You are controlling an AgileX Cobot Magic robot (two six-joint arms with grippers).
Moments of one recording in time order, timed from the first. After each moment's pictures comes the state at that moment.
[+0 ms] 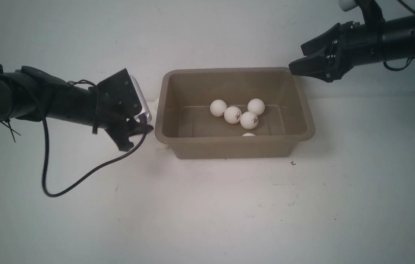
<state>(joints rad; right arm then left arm) -0.02 2.05 -1.71 1.21 1.09 -1.68 -0.01 2.04 -1.38 -1.08 0.68 2.00</state>
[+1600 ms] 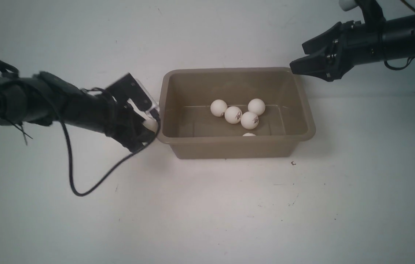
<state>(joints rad) -0.03 2.05 -1.71 1.21 1.07 -1.69 -0.04 2.04 -1.38 -0.98 0.57 1.67</state>
